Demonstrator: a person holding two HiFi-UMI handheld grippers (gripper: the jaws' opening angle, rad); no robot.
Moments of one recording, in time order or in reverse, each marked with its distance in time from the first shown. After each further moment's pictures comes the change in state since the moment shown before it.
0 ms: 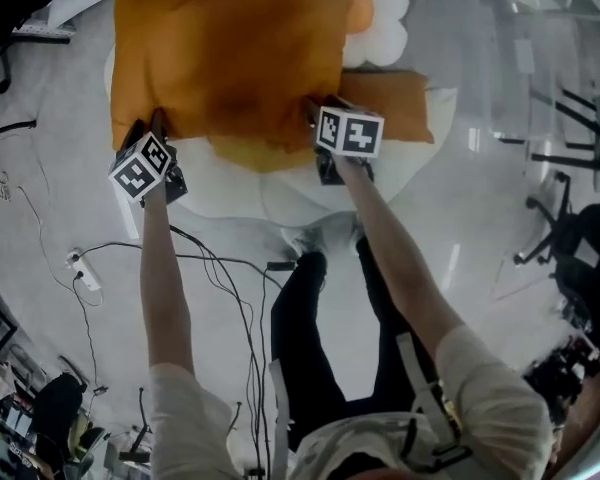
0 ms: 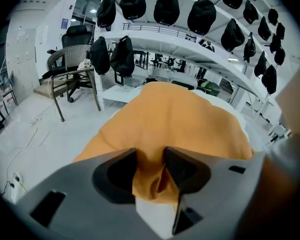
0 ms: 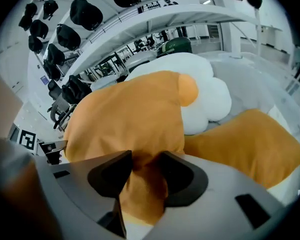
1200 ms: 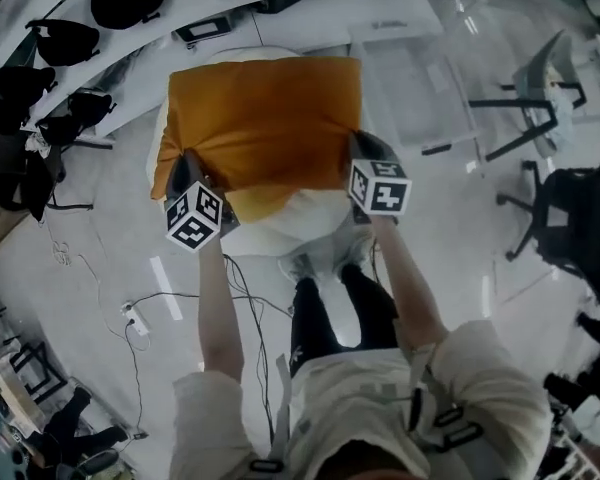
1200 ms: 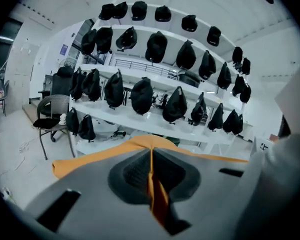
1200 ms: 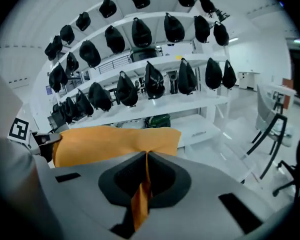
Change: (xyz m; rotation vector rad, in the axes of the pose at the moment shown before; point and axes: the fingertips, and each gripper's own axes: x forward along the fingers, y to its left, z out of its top) left arm -0.309 -0.278 0.220 0.013 -0.407 -0.181; right arm -0.435 -0.059 0.183 -0.070 -0.439 -0.149
